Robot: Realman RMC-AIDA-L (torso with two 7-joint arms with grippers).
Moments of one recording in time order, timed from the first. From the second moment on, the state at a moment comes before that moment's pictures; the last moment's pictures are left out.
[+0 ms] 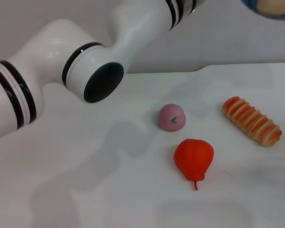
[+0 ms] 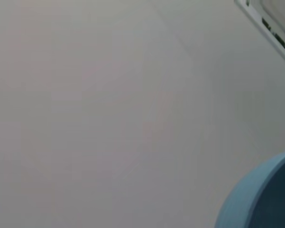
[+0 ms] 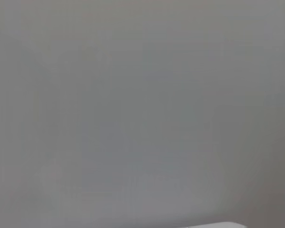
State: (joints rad) left arm -0.98 -2.08 -1.07 -0.86 2.53 0.37 0.56; right arm 0.27 2.09 -1.97 -0.36 -2.19 0.91 2.95
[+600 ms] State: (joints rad) left arm -1.00 -2.08 -1.14 -0.86 2.48 0.14 0.58; right arm 0.28 2.08 -1.96 -0.37 -2.19 0.89 2.95
